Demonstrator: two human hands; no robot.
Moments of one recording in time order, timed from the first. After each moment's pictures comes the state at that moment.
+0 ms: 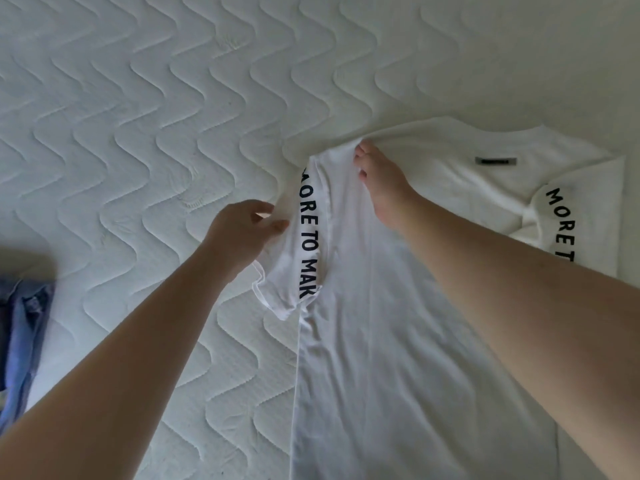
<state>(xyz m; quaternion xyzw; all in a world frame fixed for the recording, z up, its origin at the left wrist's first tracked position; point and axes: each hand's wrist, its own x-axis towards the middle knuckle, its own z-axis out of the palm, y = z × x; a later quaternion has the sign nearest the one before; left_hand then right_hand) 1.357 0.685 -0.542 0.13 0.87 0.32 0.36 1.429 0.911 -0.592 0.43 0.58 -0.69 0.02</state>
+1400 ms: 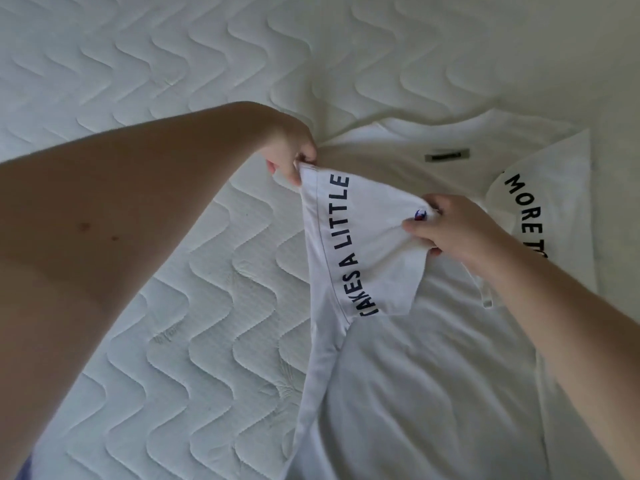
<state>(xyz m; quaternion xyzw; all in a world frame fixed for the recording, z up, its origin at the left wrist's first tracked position) 1.289 0.928 -0.536 0.55 0.69 -0.23 0.41 1.585 0.994 -0.553 0.47 0.69 -0.55 0.07</state>
